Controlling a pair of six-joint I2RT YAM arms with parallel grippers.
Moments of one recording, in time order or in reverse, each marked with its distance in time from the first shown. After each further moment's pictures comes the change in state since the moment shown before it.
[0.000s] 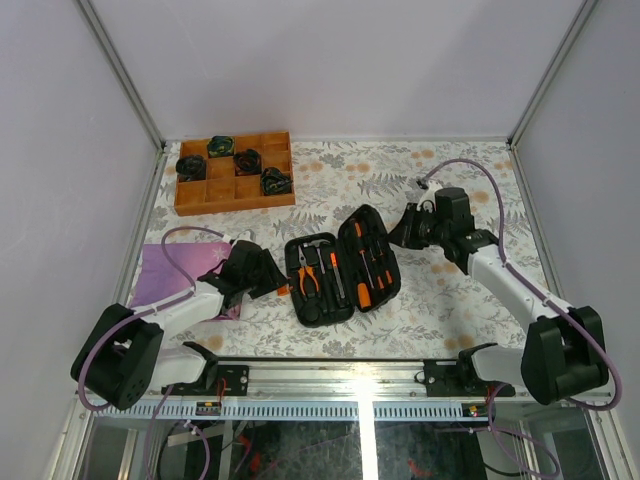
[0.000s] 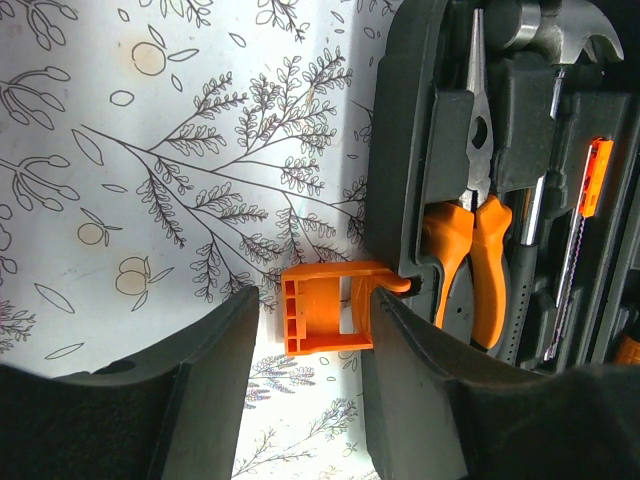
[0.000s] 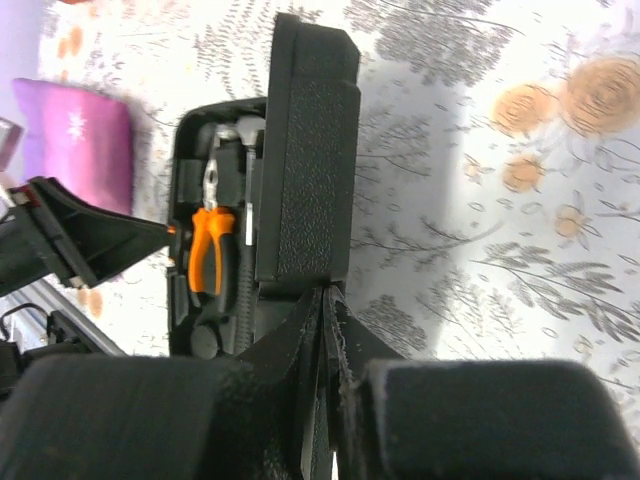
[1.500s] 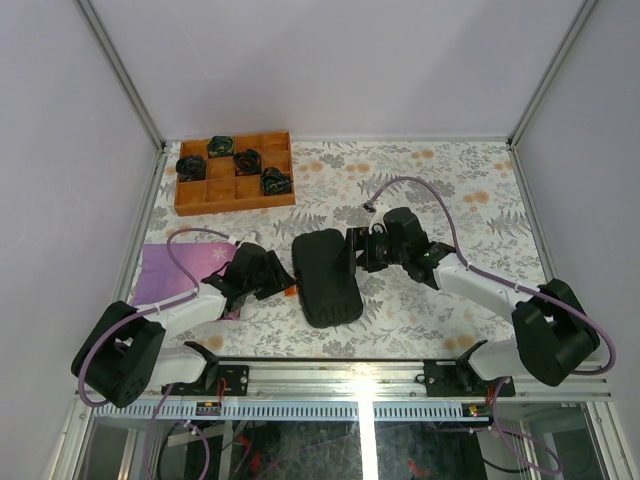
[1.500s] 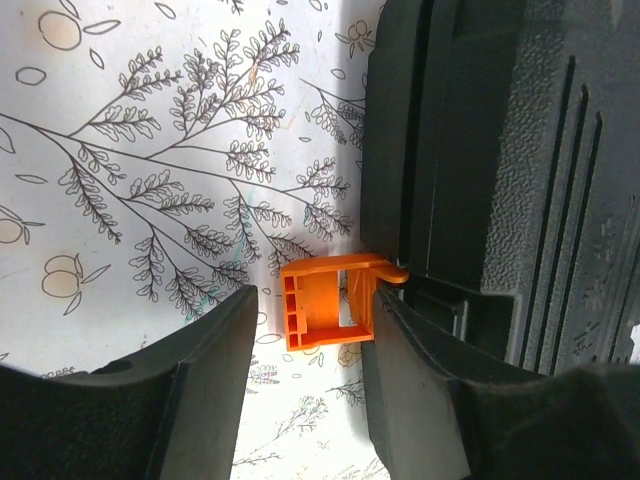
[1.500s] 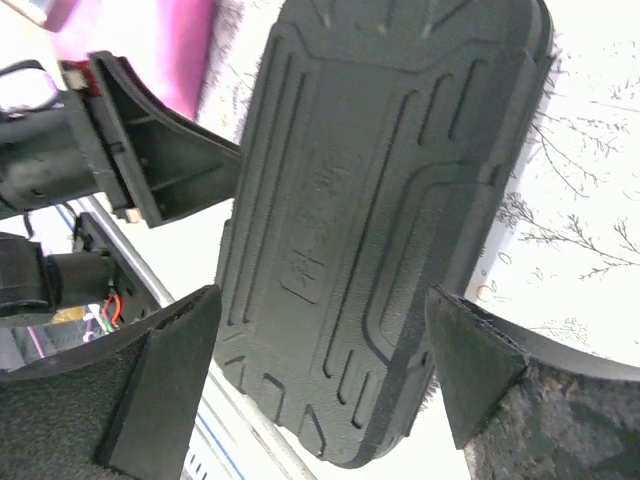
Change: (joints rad) left arm -0.039 0.004 -0.014 0.067 0.014 -0.030; right arm 0.346 0.084 -0.047 0.214 0.042 0.109
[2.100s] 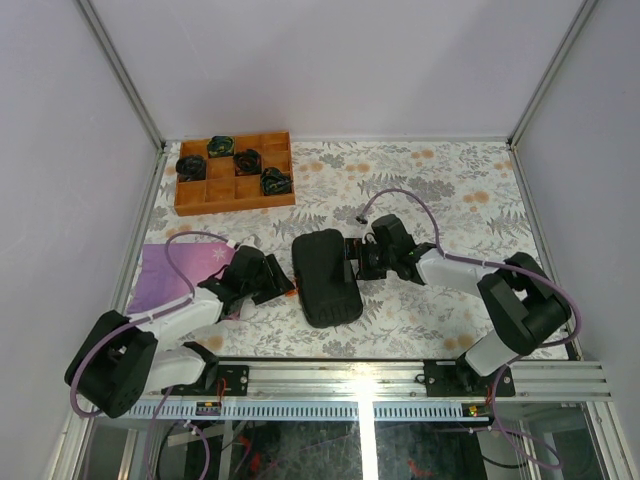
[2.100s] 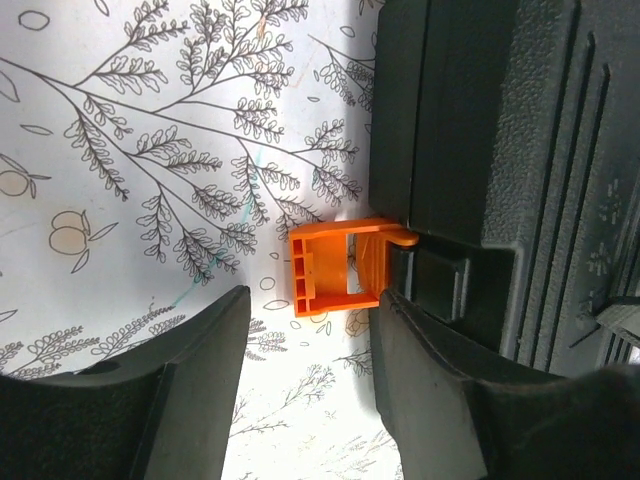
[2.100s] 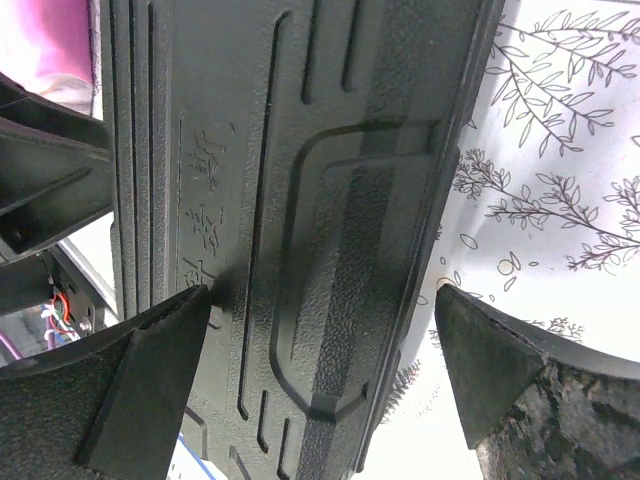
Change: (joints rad) left arm -0.010 -0.060 -0.016 -0.060 0.006 0.000; right arm 0.000 0.198 -0.009 0.023 -0.005 -0.003
